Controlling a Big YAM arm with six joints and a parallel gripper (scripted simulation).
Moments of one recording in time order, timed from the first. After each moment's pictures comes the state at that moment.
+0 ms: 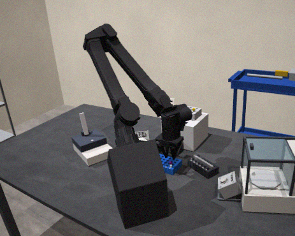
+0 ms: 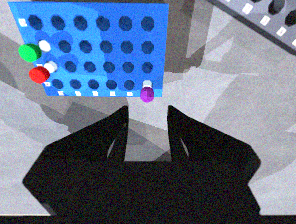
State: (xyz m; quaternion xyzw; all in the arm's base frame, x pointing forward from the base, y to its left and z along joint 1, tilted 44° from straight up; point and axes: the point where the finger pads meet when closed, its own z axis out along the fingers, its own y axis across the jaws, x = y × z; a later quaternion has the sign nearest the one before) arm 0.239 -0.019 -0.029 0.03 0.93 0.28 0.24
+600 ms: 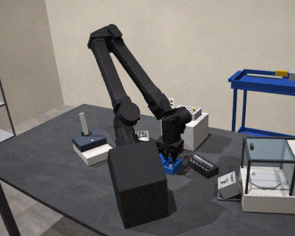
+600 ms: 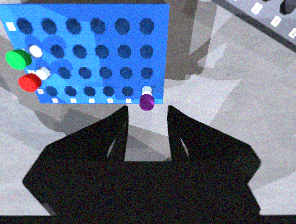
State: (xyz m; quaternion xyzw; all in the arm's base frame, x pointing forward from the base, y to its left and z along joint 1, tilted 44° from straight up) arm 0.246 -0.012 -0.039 0.04 0.93 0.29 0.24
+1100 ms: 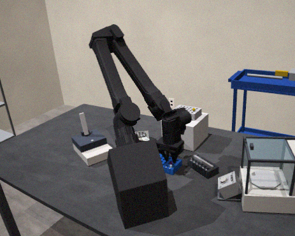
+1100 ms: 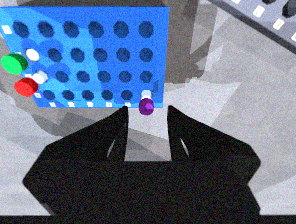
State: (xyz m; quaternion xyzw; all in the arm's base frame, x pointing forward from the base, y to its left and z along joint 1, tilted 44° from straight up) arm 0.249 -0.011 -0.042 0.04 0.93 0.28 0.25
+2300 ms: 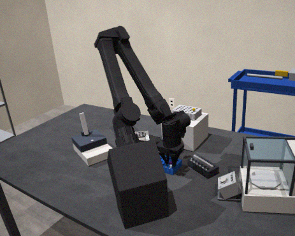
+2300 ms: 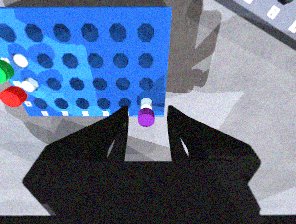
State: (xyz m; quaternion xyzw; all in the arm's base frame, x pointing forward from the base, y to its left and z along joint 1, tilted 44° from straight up) arm 0.256 -0.003 -0.053 0.04 0.93 0.29 0.24
